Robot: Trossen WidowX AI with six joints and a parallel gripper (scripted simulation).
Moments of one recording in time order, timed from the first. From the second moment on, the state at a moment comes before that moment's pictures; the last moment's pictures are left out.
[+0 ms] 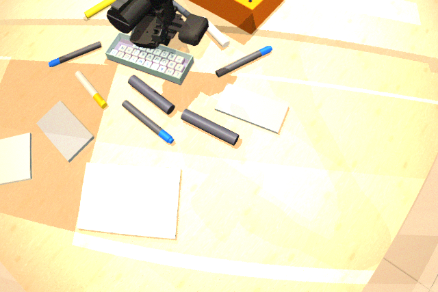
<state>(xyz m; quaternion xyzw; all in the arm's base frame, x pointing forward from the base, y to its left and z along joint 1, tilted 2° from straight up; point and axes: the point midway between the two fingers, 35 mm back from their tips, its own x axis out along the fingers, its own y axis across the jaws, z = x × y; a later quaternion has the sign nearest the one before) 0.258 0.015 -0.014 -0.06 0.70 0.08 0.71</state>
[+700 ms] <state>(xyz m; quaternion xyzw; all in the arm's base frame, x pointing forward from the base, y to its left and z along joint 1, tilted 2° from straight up) 0.261 0.014 0.040 -0.06 0.70 0.08 0.71</state>
